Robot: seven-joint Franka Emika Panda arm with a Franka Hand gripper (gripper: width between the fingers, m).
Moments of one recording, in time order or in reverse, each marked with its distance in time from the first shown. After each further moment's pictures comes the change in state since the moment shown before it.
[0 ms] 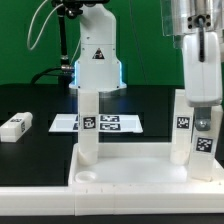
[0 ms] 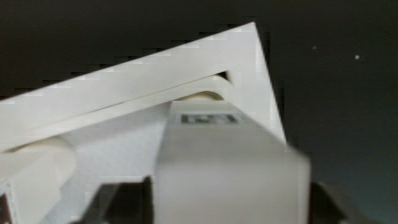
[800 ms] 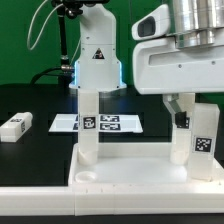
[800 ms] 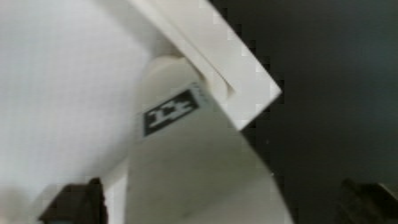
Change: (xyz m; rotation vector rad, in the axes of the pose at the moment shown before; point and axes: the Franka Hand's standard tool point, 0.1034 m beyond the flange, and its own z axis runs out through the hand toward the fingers) arm -0.004 -0.003 0.001 -0.008 0.017 -1.276
